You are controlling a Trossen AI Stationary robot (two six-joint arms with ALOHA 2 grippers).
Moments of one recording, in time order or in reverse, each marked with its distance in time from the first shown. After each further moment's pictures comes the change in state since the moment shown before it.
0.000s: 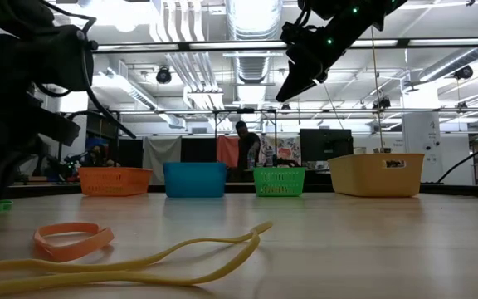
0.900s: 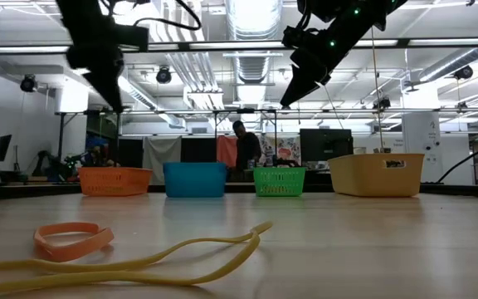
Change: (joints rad) left arm 0.198 -0.027 0.500 -0.209 -0.452 0.318; right arm 0.000 0.001 0.000 -0.050 0.000 -0.004
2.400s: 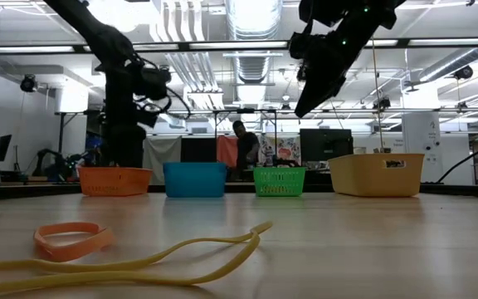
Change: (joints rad) left arm 0.849 0.325 0.041 0.223 0.106 0.436; right arm 0.022 -0.005 0.000 -0.175 -0.136 0.126
